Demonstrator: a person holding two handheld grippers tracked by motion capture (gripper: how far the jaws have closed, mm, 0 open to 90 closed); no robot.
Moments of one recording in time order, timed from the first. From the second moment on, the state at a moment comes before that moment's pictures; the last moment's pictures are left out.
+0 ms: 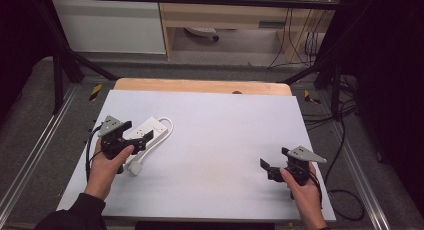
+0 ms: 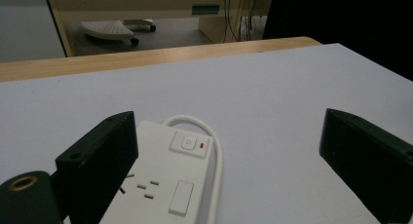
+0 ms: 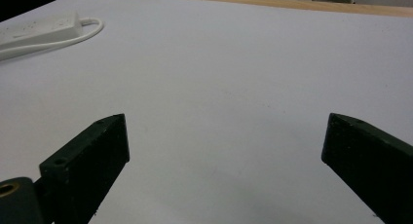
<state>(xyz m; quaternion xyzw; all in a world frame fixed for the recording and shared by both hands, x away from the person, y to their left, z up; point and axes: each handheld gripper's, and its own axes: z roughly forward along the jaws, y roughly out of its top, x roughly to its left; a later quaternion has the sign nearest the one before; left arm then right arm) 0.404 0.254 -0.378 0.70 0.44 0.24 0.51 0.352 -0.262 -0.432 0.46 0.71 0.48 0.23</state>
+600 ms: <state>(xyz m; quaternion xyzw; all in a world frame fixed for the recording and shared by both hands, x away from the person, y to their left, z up) 0.428 0.243 -0.366 0.71 0.45 0.25 0.48 0.350 -0.261 -0.432 0.46 0.72 0.47 0.23</state>
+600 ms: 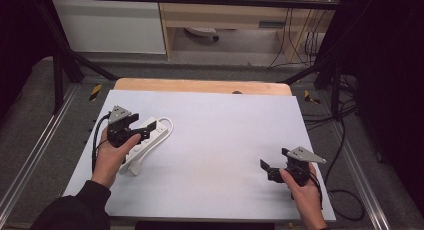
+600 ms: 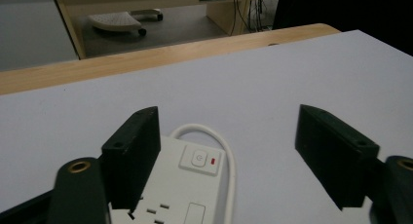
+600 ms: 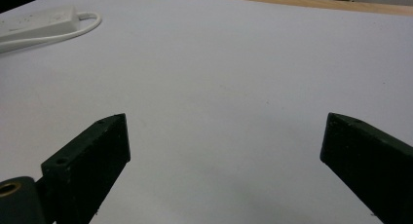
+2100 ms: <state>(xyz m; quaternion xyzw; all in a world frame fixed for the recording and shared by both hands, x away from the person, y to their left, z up) 0.473 0.243 -0.390 0.74 0.48 0.23 0.42 0.350 -0.258 -0.432 0.45 0.73 0.46 0.23</state>
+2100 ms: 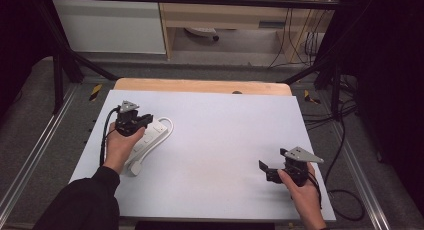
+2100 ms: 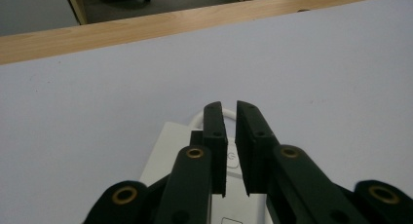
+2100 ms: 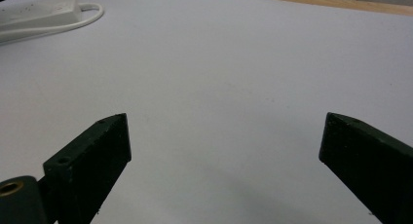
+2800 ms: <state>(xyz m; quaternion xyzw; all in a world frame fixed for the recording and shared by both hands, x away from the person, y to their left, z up) 0.484 0.242 -0.399 0.76 0.47 0.21 0.39 0.351 -0.259 -0.432 0.45 0.72 0.47 0.22</state>
